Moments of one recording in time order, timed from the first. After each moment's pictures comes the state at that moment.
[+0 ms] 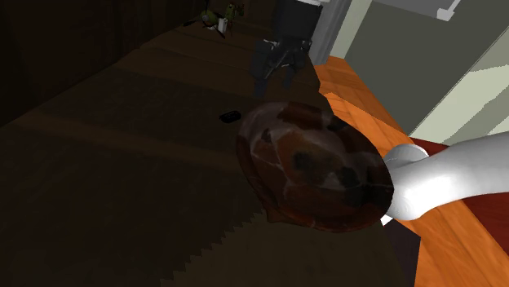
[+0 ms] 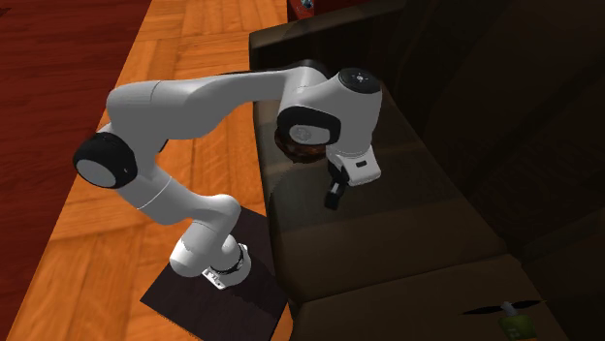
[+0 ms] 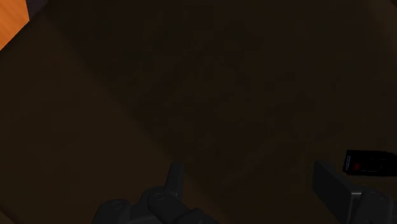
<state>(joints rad) 0.03 -0.61 0.37 -2.11 0.21 1.56 0.36</state>
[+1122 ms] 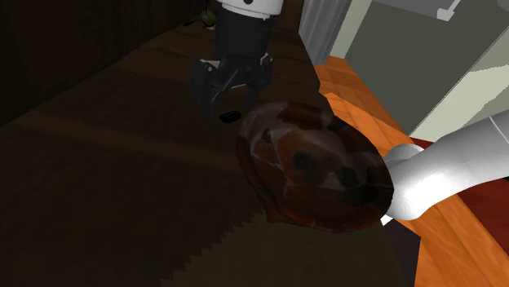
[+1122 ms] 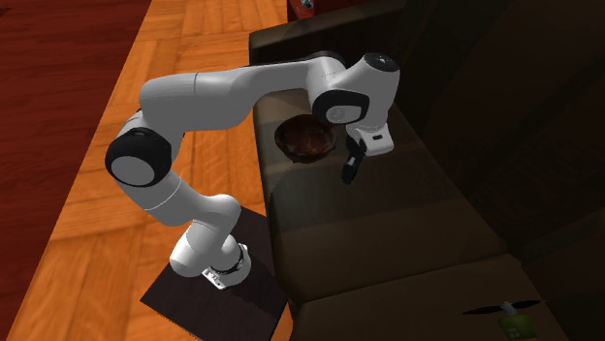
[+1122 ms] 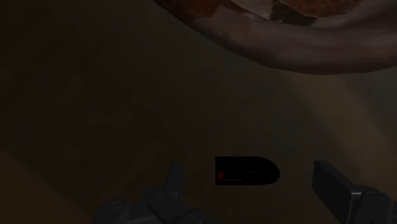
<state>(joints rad) 0.02 -0.41 0.59 -1.97 0.22 1.62 0.62</state>
